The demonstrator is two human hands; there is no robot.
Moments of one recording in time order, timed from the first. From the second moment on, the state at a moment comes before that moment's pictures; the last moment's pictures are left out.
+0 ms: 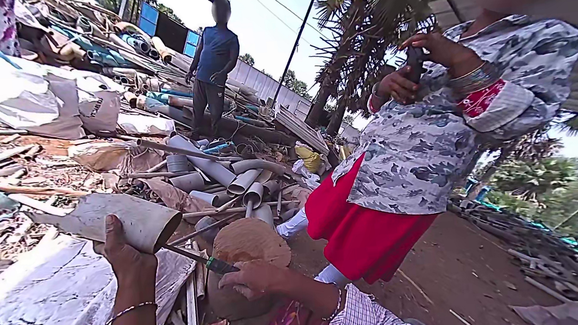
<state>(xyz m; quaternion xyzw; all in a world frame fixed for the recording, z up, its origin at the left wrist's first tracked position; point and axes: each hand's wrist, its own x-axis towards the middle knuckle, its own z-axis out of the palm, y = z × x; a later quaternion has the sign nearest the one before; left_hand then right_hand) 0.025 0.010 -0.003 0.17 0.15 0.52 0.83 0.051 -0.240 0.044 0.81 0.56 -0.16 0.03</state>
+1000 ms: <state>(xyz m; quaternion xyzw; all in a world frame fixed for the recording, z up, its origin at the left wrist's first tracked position) 0.028 0.013 -0.012 0.18 0.13 0.53 0.82 0.057 -0.245 0.044 0.84 0.54 -0.08 -0.02</state>
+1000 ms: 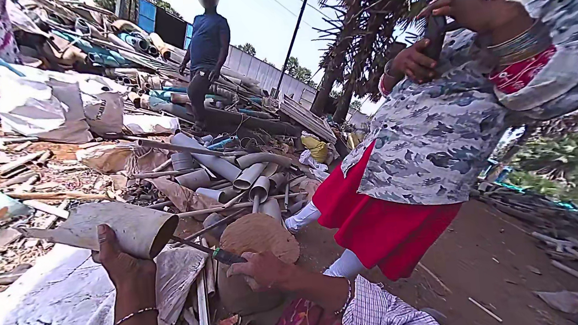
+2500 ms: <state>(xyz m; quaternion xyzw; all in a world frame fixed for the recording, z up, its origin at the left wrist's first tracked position) 0.042 -0.011 -0.042 0.28 0.11 0.45 0.84 0.076 -0.245 0.040 0.88 0.44 -0.17 0.03</state>
